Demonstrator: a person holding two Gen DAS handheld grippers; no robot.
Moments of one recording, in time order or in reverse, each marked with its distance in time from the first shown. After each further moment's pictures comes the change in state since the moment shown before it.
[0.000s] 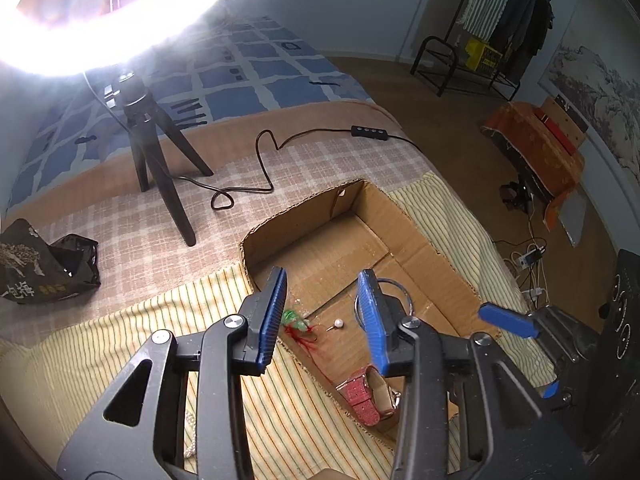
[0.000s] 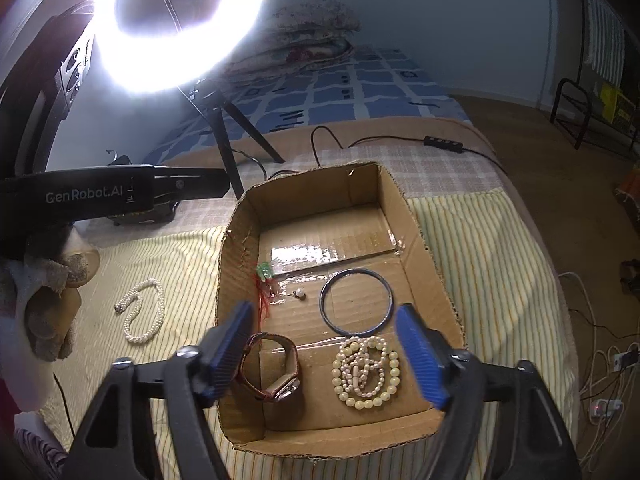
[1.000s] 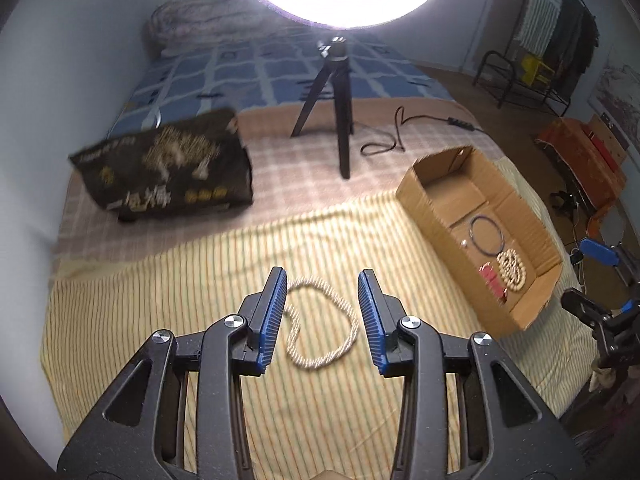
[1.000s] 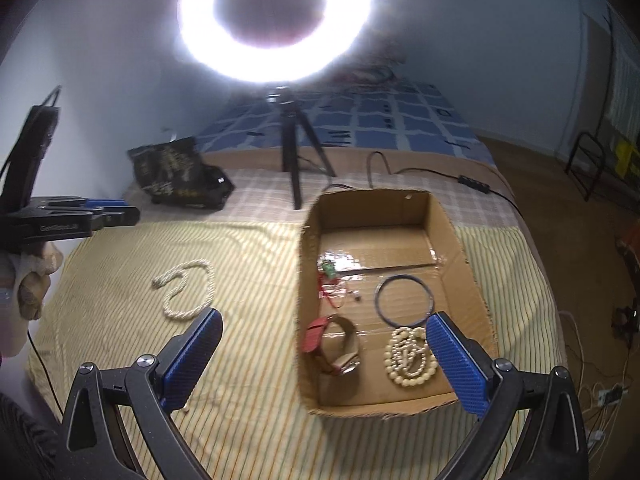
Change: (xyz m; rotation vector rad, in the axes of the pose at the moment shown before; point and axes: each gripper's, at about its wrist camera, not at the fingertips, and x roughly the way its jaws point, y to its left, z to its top) left arm -0.104 0.128 -0.110 -0.103 -0.021 0.184; right arm -0.047 0.074 -0.027 -0.181 -0.076 0.017
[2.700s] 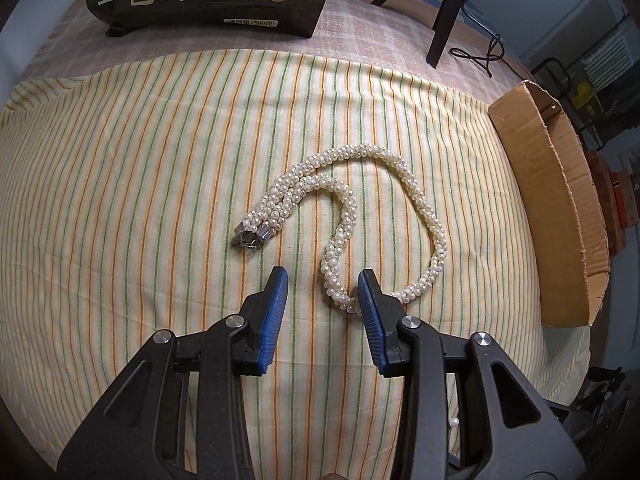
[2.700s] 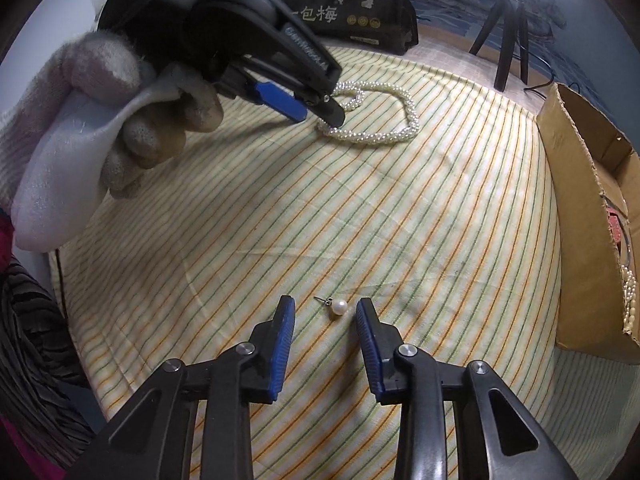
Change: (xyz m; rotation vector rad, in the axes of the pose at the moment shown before) left arm 0.117 0.051 -0.072 -0.295 0.266 -0.042; right arm 0.092 0.147 -0.113 -0.315 0.323 0.245
